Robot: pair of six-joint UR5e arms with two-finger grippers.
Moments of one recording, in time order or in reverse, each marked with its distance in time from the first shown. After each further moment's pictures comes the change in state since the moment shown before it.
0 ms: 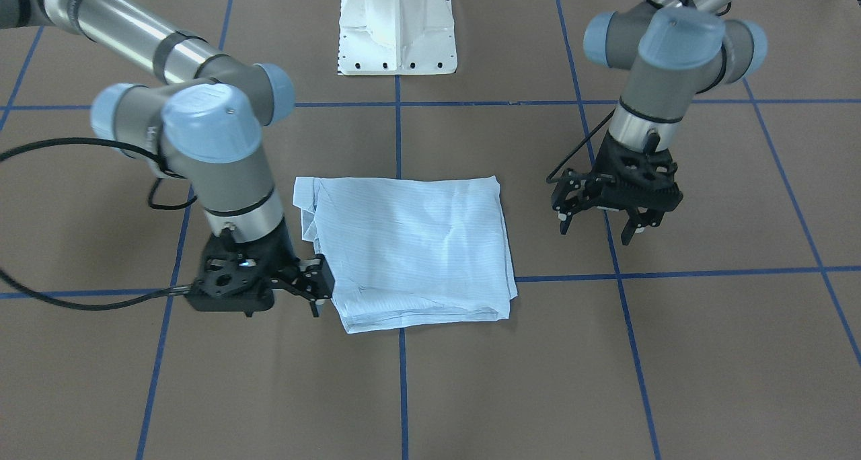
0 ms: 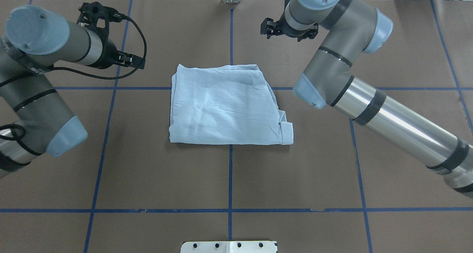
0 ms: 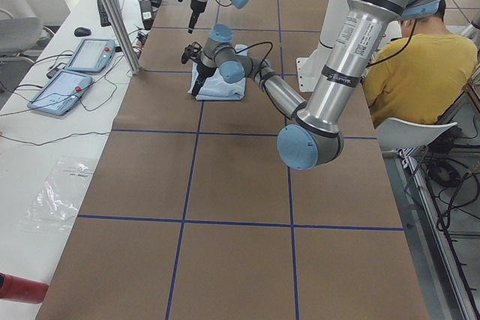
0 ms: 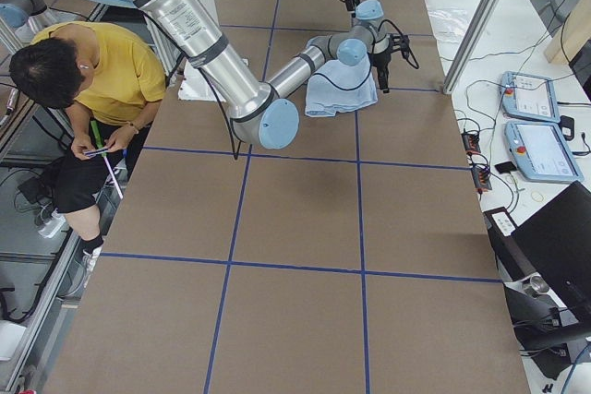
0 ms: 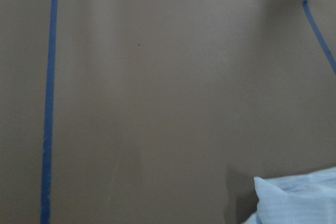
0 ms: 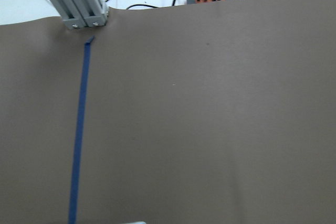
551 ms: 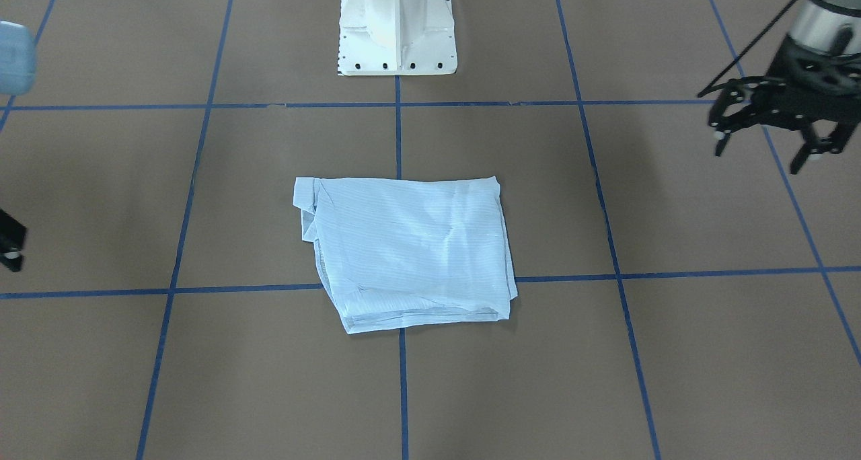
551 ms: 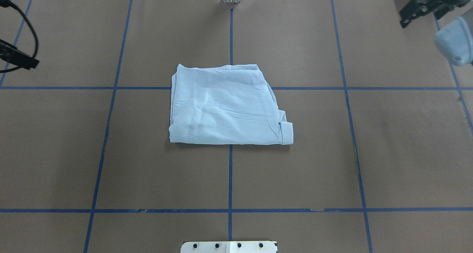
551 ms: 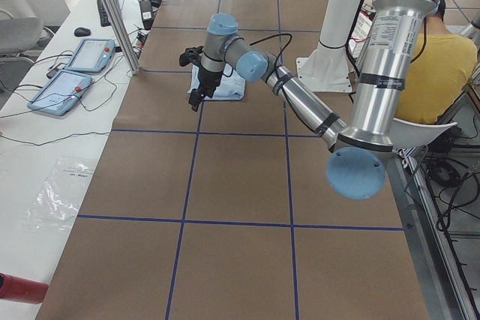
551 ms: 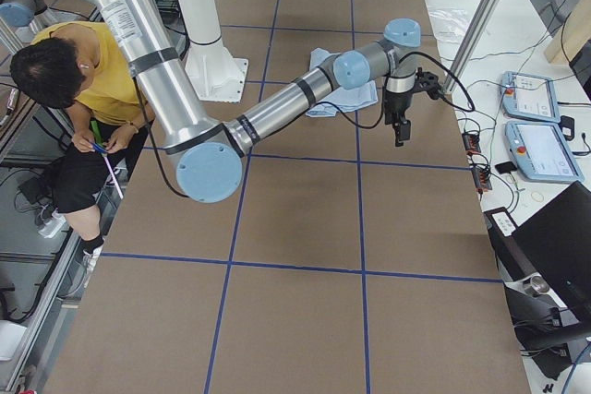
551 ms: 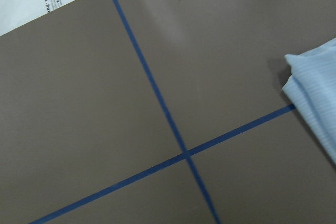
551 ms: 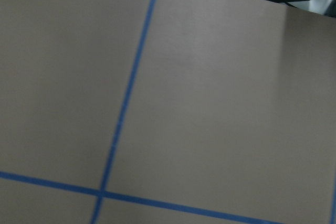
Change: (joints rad) left arm -0.367 0.257 -0.203 0.237 -0.237 0.619; right arm 0.416 -0.343 0.236 -0.329 0.257 -0.814
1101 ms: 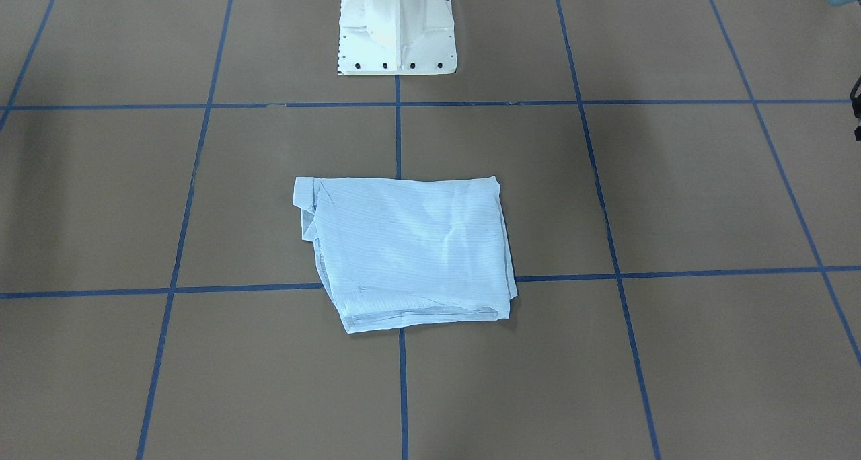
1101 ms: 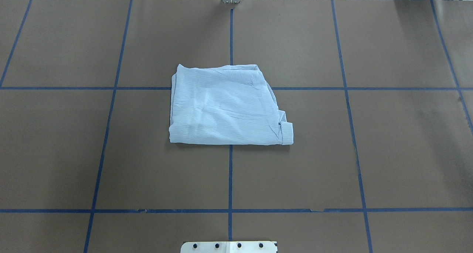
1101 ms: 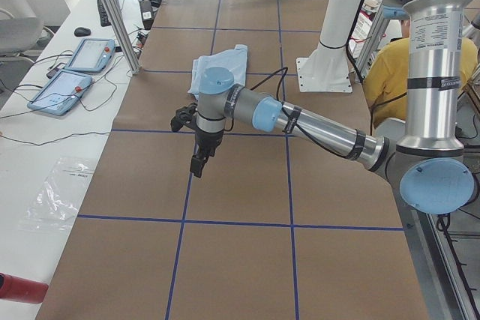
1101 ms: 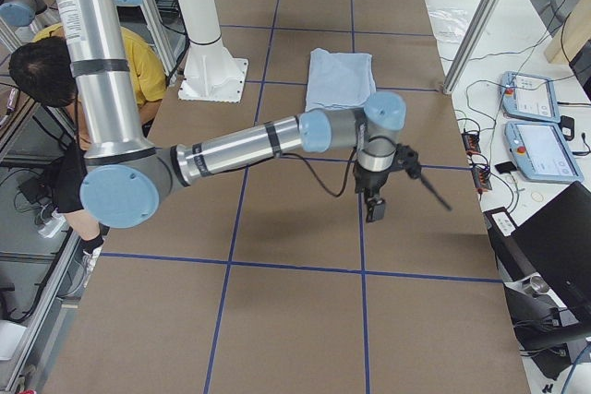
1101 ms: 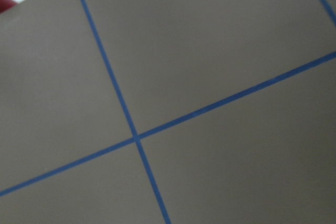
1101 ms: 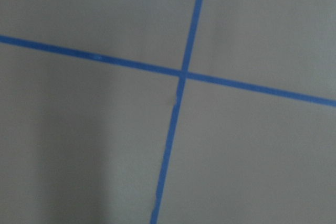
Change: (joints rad) left arm -0.220 0.191 0.157 -0.066 -0.058 0.105; right arm 0.204 -0.454 0.006 0.086 0.078 -0.292
